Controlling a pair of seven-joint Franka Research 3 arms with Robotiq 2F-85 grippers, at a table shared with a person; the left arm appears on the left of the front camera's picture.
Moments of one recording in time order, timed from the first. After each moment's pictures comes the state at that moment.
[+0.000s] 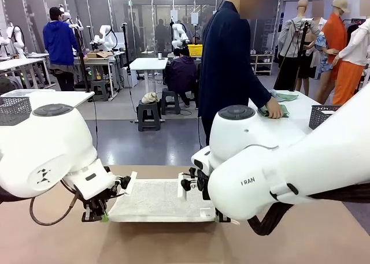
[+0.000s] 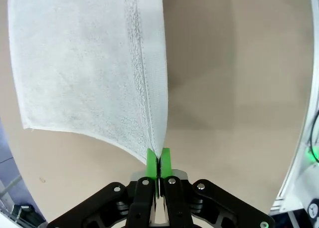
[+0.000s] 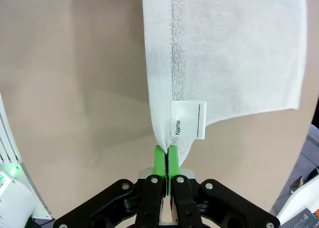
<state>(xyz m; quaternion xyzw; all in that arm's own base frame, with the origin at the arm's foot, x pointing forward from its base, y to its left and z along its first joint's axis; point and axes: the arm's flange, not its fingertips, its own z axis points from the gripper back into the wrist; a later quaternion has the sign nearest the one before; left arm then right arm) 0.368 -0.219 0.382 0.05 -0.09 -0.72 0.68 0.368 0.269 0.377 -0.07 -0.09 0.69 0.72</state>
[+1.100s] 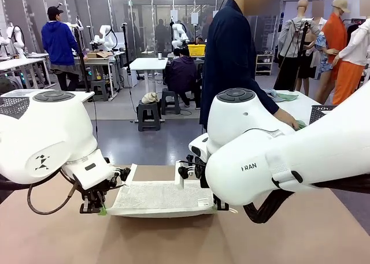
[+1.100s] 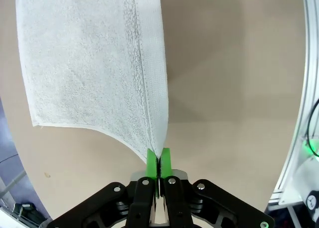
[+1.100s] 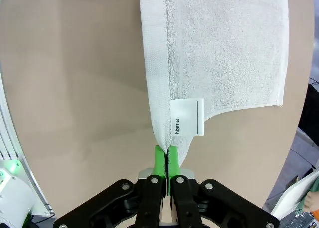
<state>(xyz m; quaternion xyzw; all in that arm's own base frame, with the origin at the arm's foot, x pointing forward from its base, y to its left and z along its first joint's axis) 0.372 -0.221 0.400 0.06 -0.08 -0.73 0.68 0.371 0.273 0.399 -0.08 -0.09 0.69 0.72</state>
